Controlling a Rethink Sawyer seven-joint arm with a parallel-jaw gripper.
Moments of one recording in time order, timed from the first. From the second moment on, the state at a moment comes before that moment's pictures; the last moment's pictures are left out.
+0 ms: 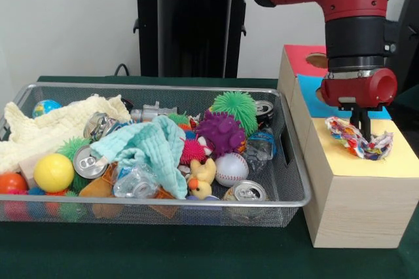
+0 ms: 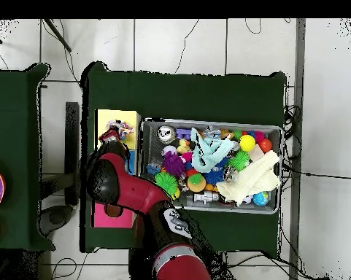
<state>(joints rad) -0.07 -0.60 0.22 1.96 0.47 -0.36 2.41</state>
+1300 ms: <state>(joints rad) 0.02 -0.51 0.09 1.91 0.20 -0.64 2.41</state>
